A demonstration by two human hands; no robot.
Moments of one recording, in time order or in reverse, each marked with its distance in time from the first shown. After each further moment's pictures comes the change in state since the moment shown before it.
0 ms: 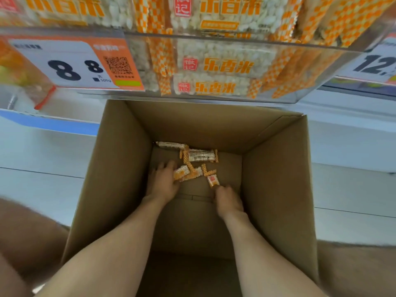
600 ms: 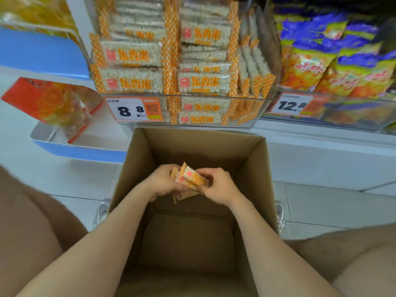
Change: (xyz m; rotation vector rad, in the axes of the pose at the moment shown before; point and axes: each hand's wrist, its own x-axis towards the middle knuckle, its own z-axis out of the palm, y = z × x) left_hand -0.077 0.046 -0.137 -0.654 -0.221 0.170; right_hand -0.085 -0.030 -0.119 0.479 0.302 -0.509
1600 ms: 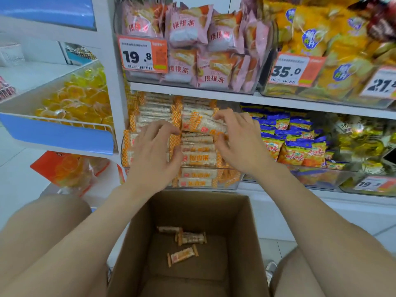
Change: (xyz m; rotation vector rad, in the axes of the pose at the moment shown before) left_hand -0.102 0.212 -0.080 0.550 0.922 0.947; right_hand -0.014 -0.197 -0.219 -0.600 0.696 -0.493
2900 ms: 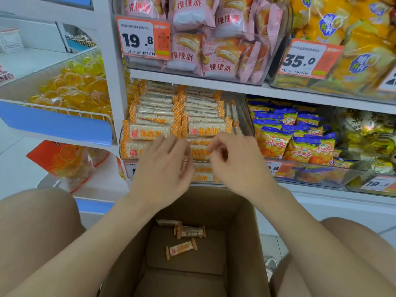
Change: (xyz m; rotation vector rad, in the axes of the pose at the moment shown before) left_hand -0.030 0.013 0.010 0.202 -0.077 0.159; right_hand -0.034 -0.043 -0.006 0.211 -0.133 0.142
